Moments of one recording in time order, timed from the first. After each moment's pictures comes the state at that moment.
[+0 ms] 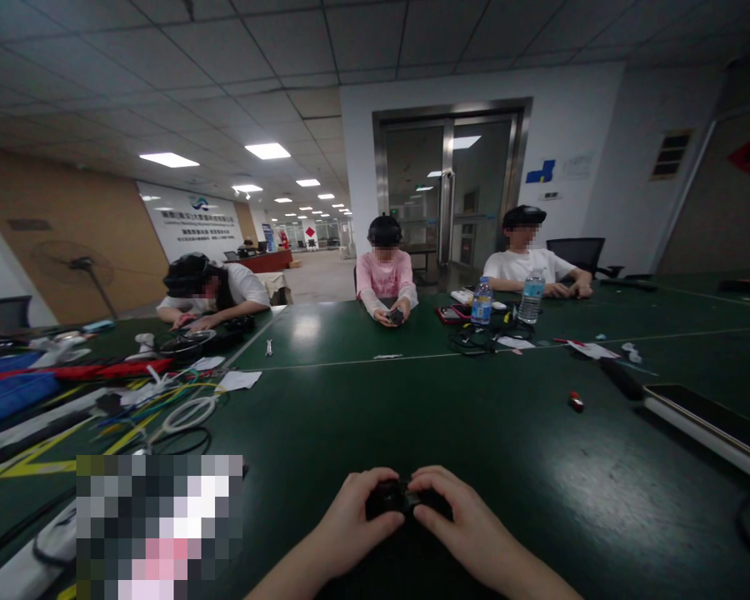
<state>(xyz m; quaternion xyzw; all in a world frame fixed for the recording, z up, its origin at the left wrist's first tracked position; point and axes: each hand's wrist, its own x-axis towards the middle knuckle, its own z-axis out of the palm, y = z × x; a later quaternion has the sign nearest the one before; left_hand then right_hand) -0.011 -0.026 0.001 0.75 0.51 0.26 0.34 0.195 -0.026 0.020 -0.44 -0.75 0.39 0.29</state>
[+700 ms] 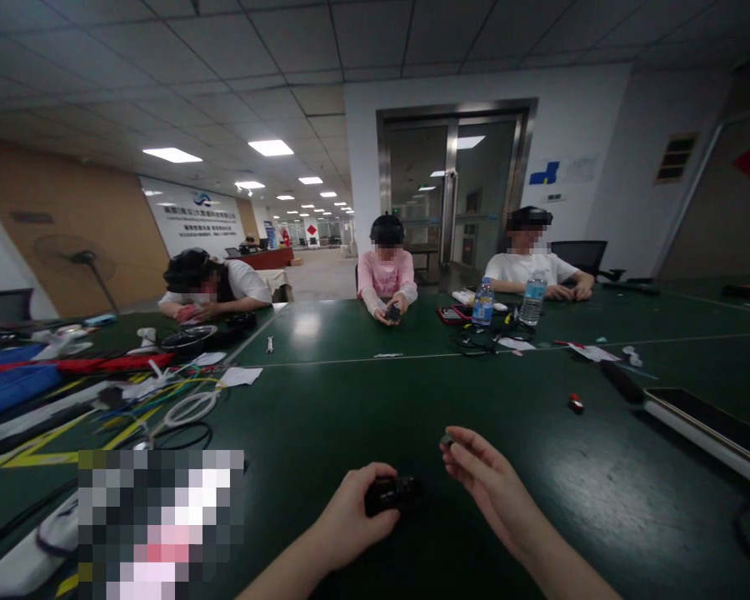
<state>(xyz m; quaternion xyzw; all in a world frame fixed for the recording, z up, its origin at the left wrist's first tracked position) -0.010 -0.027 0.006 0.73 0.52 0.26 0.36 0.217 -0.005 0.017 -0.41 -0.43 0.61 0.52</state>
